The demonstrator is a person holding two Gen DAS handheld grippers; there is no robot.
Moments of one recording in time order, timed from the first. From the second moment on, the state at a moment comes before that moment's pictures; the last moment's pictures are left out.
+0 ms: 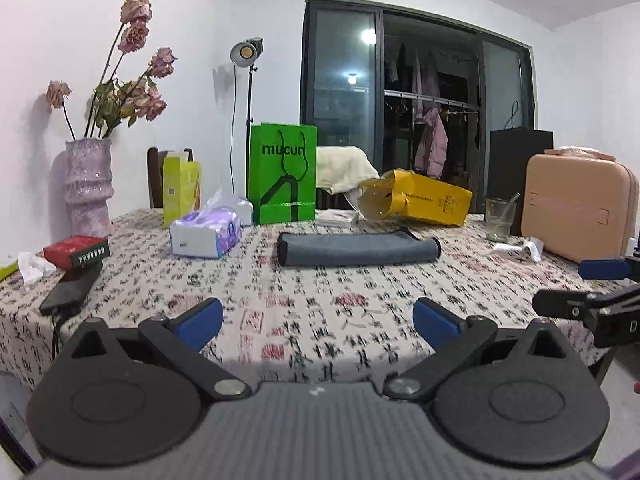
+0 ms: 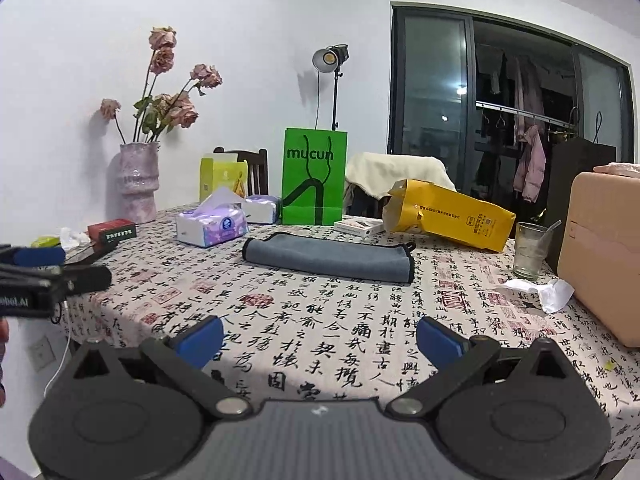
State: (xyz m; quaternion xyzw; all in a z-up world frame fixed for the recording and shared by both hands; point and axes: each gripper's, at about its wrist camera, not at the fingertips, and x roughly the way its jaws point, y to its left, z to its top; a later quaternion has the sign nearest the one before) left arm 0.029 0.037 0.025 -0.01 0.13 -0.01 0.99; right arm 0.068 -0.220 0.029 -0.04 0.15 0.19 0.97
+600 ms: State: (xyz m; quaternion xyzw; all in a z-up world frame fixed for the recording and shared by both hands) left arm 0.004 0.030 0.017 0.00 0.12 -0.01 0.99; right arm 0.032 -0.238 0.013 0.03 0.16 0.18 0.97
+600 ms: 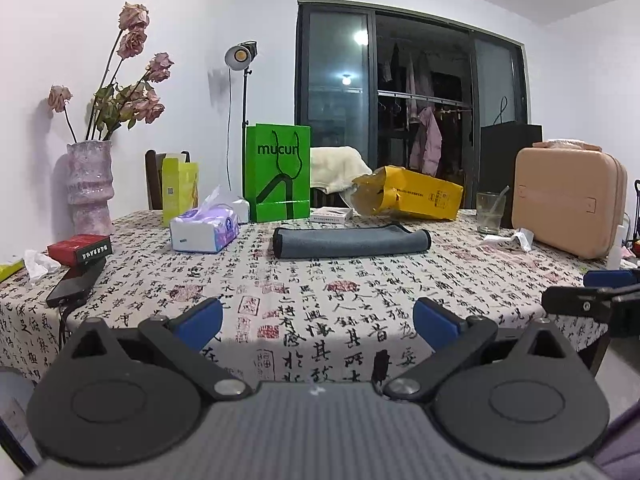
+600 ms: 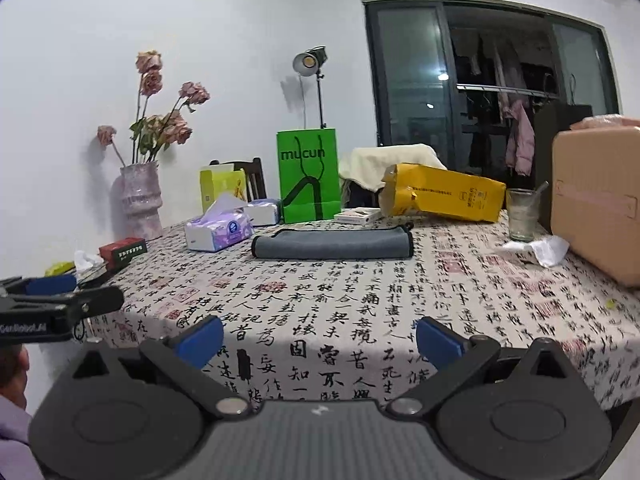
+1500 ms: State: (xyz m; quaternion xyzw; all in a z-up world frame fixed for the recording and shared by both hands) left arm -0.017 0.029 0.013 -0.01 0.12 -0.01 0.99; right arm 0.002 -0.246 0.006 0.04 0.15 0.18 0.97
